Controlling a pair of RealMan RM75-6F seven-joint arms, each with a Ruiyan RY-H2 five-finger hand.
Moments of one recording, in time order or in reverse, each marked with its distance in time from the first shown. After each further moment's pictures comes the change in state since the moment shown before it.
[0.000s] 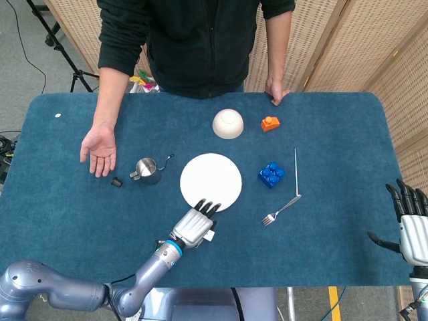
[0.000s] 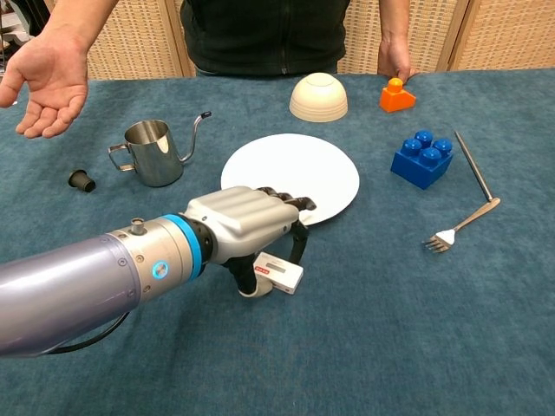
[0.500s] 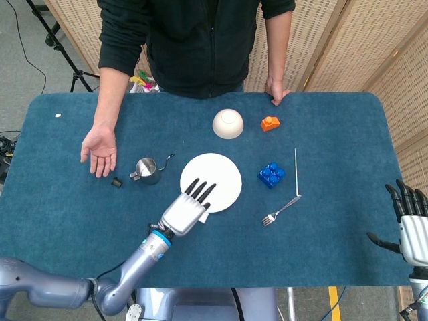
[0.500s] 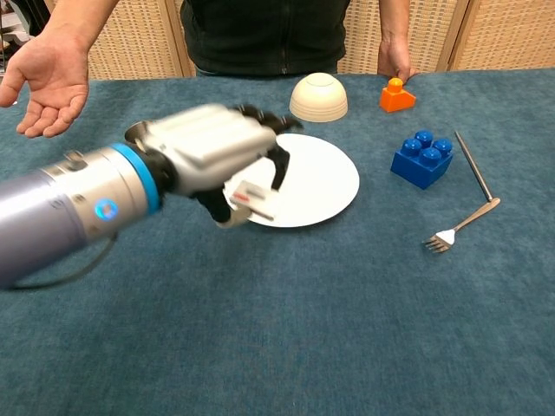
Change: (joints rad) left arm 0.017 0.161 0.016 -0.098 0.233 0.142 0.000; right arm -0.002 0.005 -0.003 -0.008 -0.007 0.004 0.007
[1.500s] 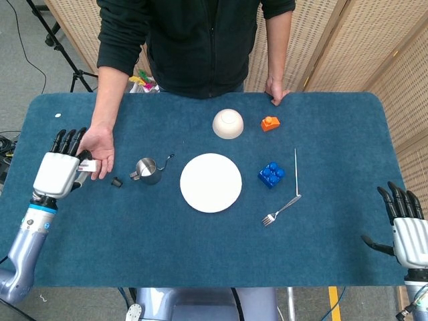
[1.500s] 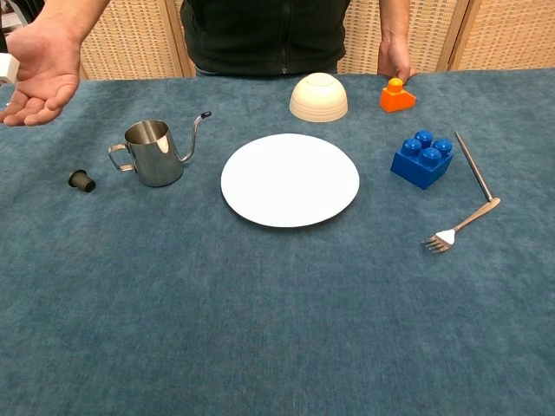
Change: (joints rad) left arm 0.297 0.456 0.018 0.207 0.170 0.180 -0.596; right arm 0.002 -0.004 -0.018 -0.020 -0.024 -0.005 -0.021
